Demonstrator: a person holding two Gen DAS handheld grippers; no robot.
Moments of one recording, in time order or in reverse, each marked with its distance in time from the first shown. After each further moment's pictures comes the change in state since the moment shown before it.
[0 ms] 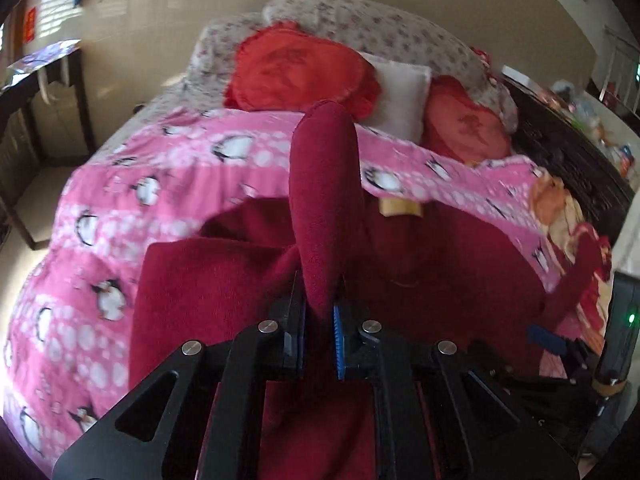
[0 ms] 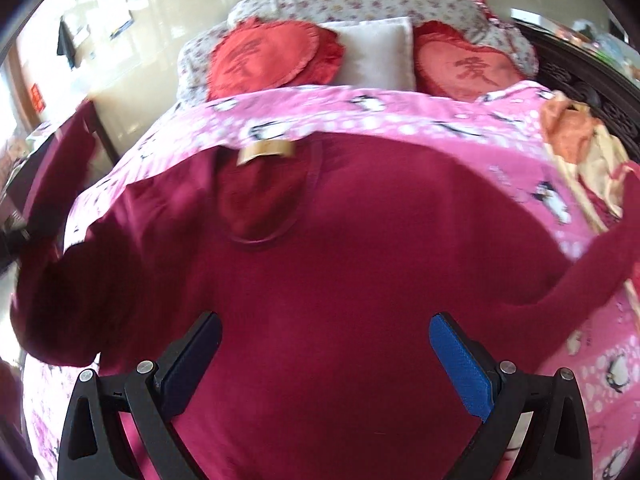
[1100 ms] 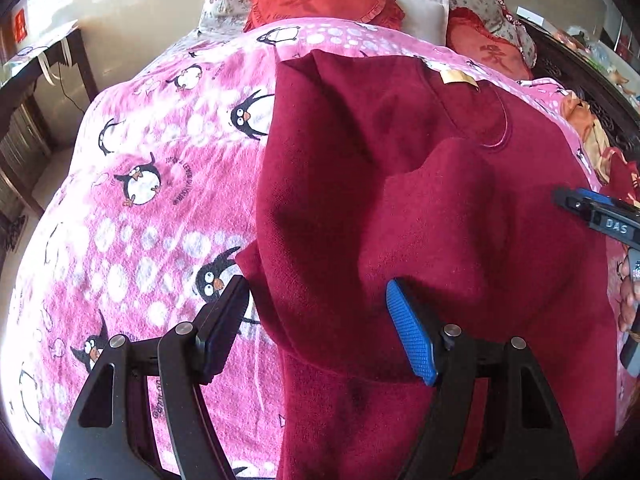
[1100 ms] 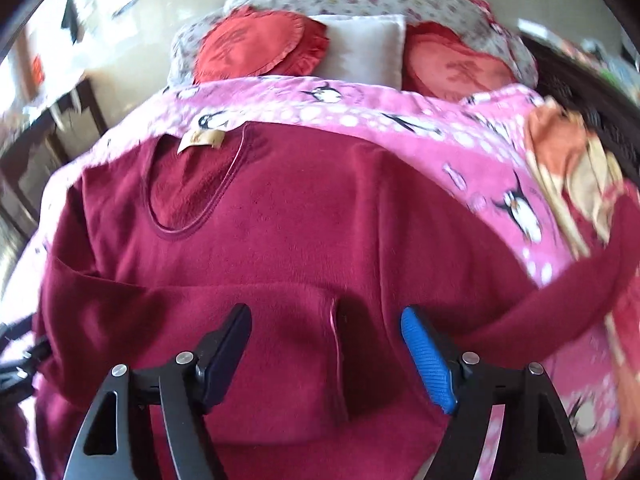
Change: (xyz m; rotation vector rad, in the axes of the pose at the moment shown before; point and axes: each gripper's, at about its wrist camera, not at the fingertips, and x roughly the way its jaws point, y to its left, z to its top) left arm 0.018 0.047 -0.084 0.045 0.160 0.119; right arm 0.021 -0.045 0.004 -0.129 0.016 -0.037
